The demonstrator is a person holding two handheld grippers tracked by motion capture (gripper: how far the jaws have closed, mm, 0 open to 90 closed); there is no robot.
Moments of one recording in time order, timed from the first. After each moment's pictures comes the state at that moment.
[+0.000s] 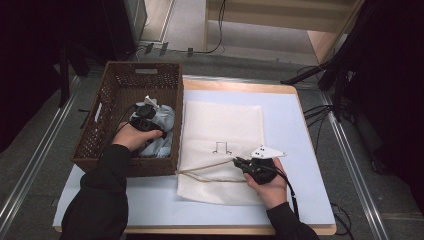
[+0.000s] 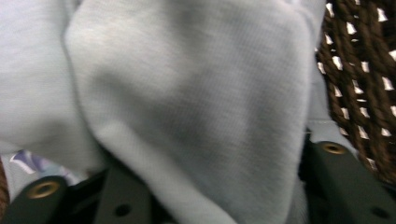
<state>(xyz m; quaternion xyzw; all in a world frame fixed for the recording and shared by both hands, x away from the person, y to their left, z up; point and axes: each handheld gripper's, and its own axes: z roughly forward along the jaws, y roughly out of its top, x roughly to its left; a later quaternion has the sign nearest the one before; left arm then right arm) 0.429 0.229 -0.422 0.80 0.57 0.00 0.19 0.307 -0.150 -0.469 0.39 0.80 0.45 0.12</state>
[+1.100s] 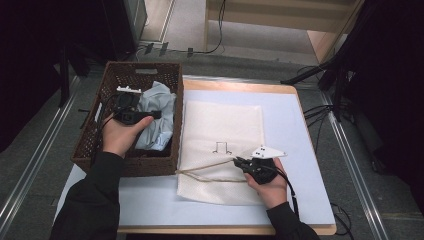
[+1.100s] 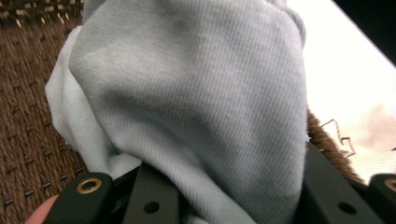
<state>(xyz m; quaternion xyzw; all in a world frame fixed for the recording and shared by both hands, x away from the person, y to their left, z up) 0.397 0.249 -0.356 0.75 0.52 0.10 0.40 0.308 -0.151 -0.469 0.39 0.80 0.45 0.12</state>
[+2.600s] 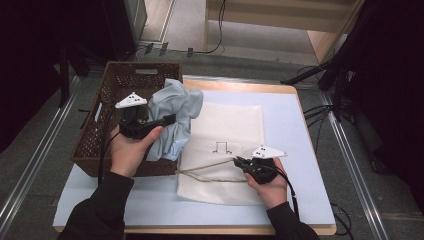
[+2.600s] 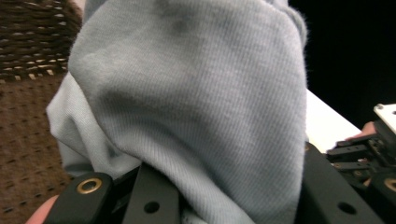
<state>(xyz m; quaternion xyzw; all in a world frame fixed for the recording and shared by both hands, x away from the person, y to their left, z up) 0.336 0.206 -0.332 0.73 0.45 0.13 0.50 0.307 -0.151 -0.468 0.39 0.79 0.46 0.12</state>
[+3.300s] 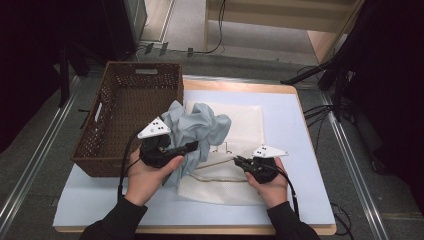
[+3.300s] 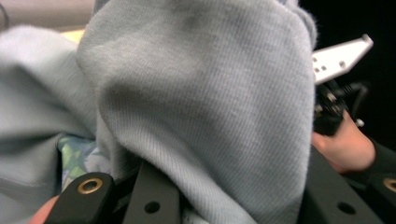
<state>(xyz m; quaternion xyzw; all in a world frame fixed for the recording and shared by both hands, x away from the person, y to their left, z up) 0.281 0.154 -0.351 0.77 0.38 0.08 0.51 0.309 -0.153 -0.467 0.39 0.79 0.46 0.11</state>
